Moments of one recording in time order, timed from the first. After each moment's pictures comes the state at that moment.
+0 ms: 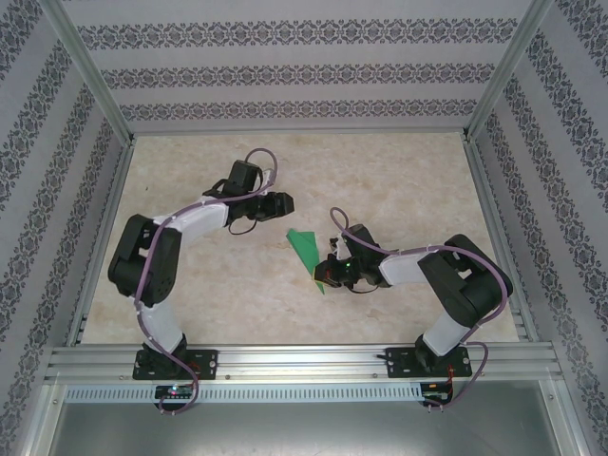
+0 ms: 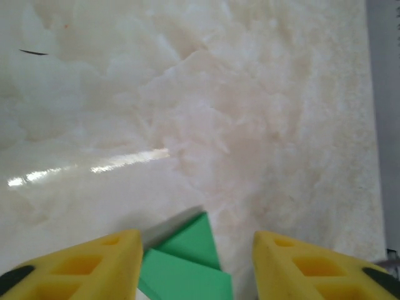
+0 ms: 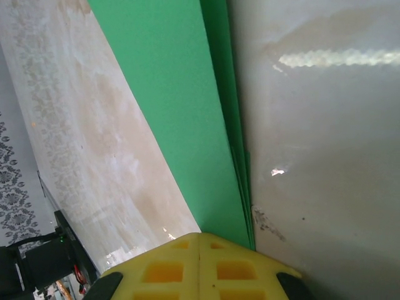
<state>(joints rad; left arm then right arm) -0.41 1.79 1.15 -0.18 0.49 -0.60 0.59 1.66 0.54 0.19 -0.61 0.85</state>
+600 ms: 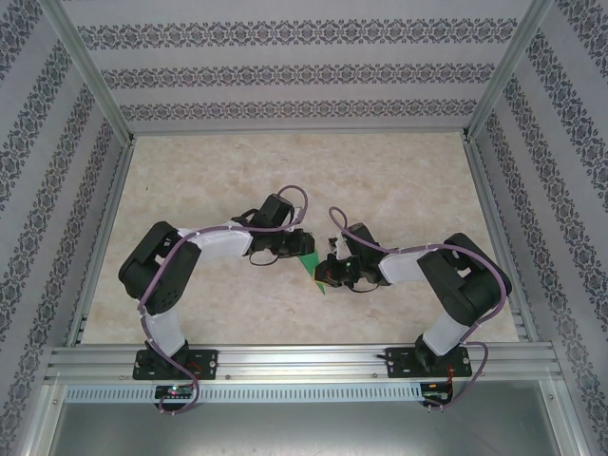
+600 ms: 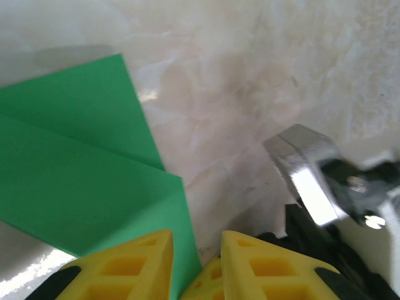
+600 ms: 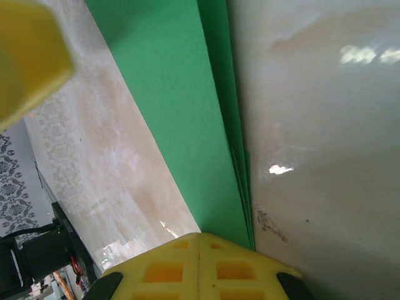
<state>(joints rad) -0.65 1.82 1.01 -0.12 0.46 -0.72 0.59 1.67 0.55 0.17 -0.63 0.81</state>
